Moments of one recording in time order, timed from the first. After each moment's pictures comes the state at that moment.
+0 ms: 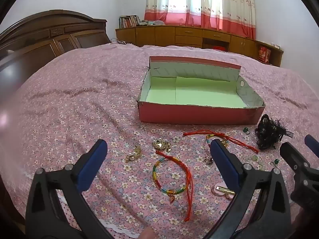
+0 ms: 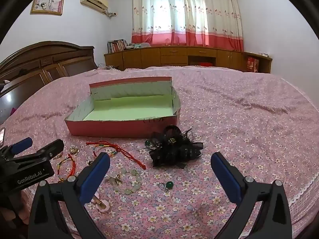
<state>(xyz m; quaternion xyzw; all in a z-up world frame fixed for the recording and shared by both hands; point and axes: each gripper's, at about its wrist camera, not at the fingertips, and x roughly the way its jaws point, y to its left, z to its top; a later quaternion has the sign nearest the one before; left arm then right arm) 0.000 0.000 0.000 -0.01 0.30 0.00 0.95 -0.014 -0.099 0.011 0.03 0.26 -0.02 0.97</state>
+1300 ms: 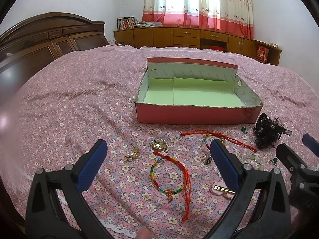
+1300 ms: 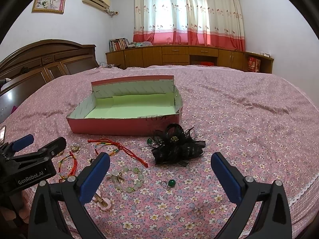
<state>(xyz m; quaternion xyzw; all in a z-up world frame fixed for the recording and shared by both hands) -0.003 -0.007 0.004 0.00 0.30 0.00 0.96 -0.013 -0.097 0.010 0.03 0.26 -0.02 0.96</state>
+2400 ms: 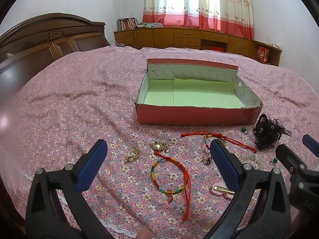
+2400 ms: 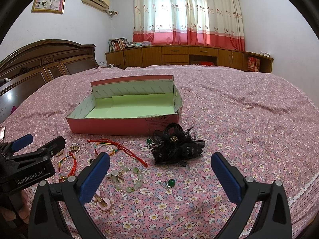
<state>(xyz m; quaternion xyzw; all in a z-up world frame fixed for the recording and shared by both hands) -0.004 -0.006 0.004 0.01 0.29 0.00 0.96 -0.013 -0.097 0.010 0.03 0.26 -0.02 0.96</state>
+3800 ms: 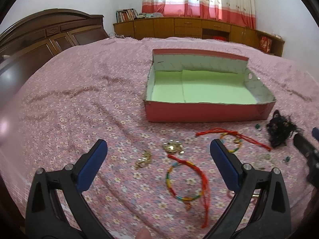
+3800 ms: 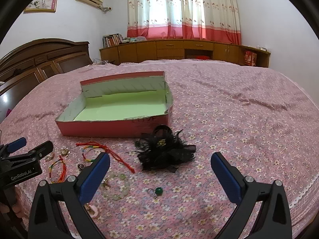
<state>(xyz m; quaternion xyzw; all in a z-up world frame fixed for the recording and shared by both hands) 0.026 0.008 -0.003 0.03 0.33 0.01 0.94 0.008 -0.115 0.010 0.04 0.28 -0.04 0.96</state>
